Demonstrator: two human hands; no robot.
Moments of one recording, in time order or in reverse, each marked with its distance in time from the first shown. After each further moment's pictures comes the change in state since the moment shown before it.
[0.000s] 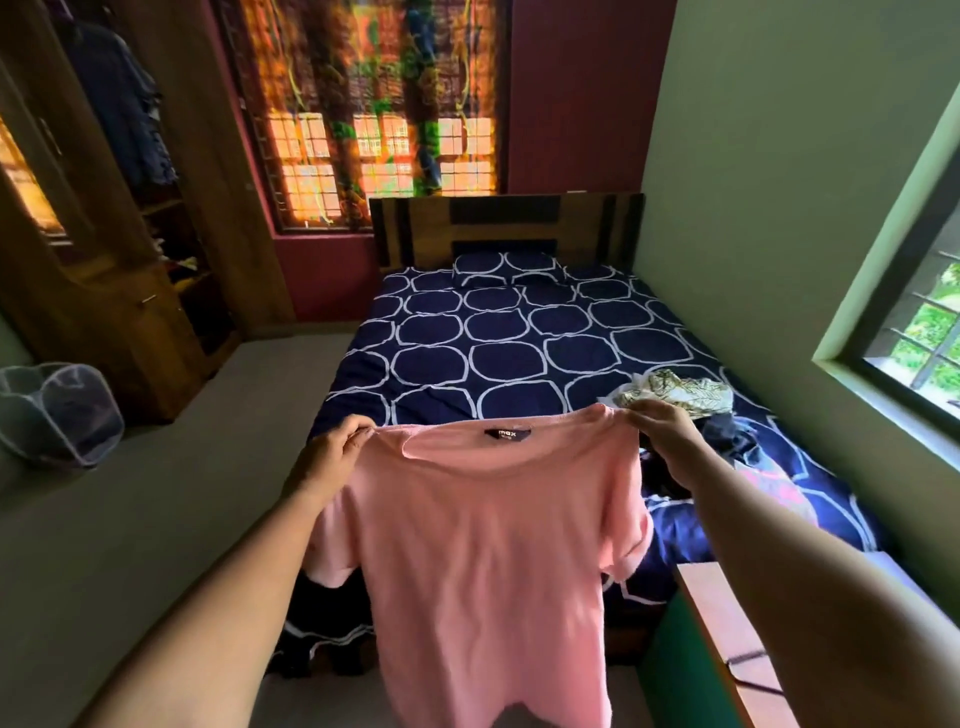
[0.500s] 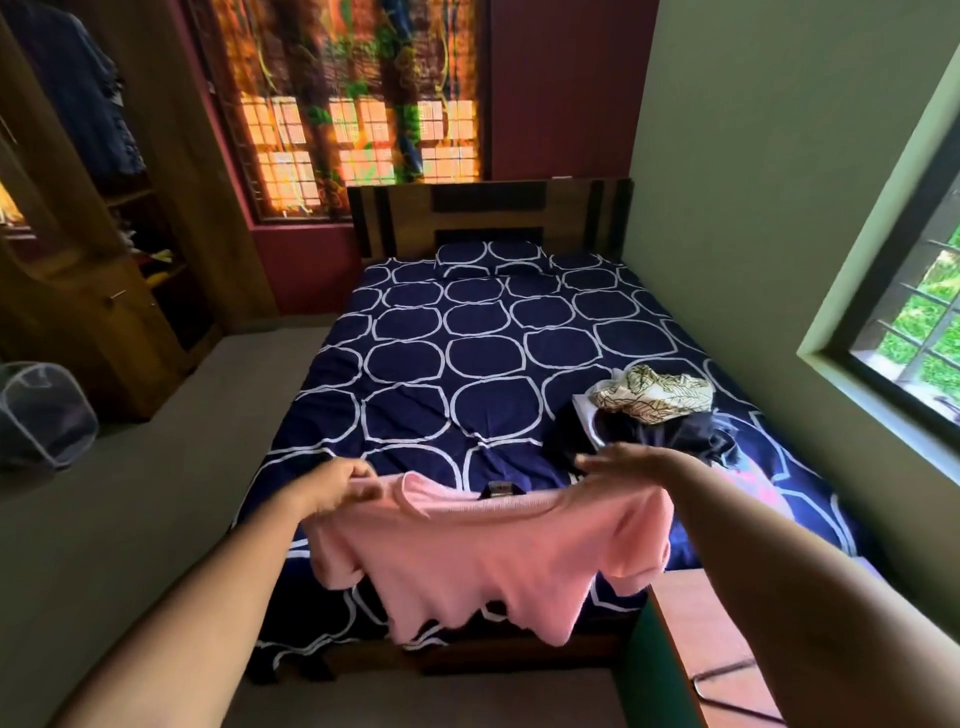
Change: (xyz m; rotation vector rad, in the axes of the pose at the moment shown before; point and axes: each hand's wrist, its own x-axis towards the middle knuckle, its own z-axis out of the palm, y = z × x) left_hand 0.034 0.046 0.066 -0.123 -0.675 -0.250; right_hand 0.053 0.027 -0.037 -1.103 -0.632 0.135
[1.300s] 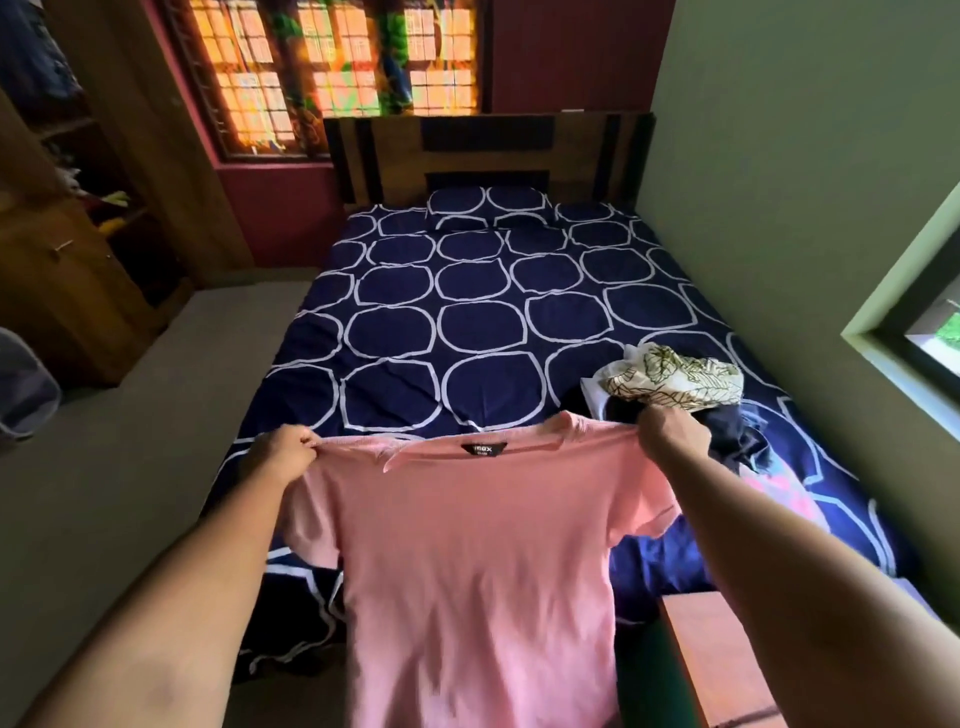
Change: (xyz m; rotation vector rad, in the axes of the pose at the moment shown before) left_hand 0.178 -0.084 -0.031 0.208 0.346 -0.394; right_hand 0.127 0.042 -0.035 0.103 0.512 0.479
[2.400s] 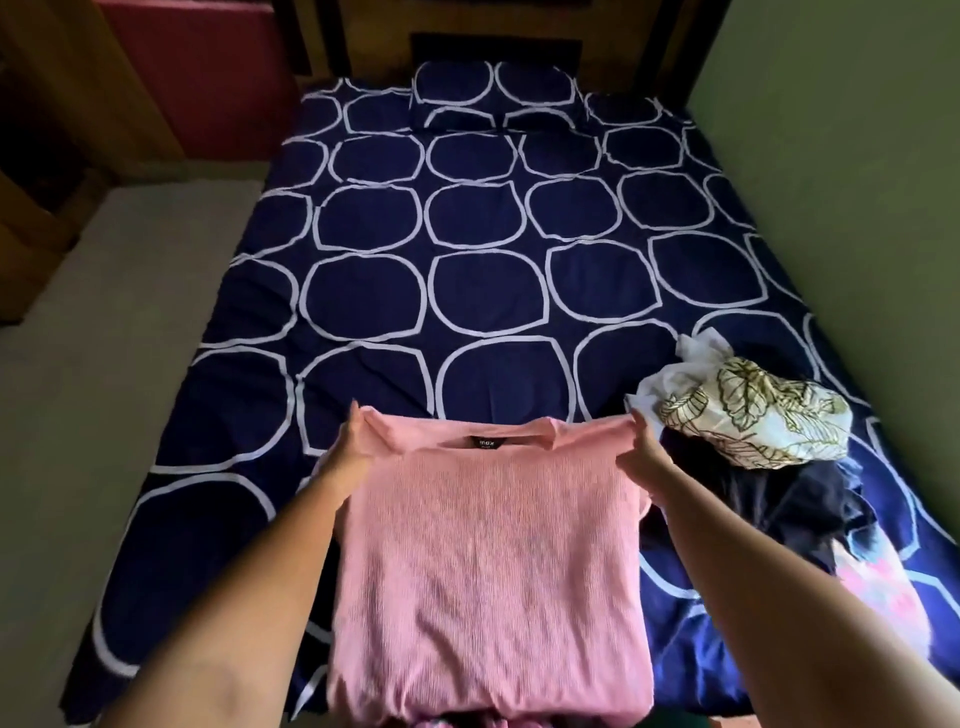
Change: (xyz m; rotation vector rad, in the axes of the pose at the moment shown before) left_hand 0.229 0.099 0.129 -0.467 -0.301 -0.099; right_hand 0.227 -0.111 0.151 0.511 -0.368 0.084
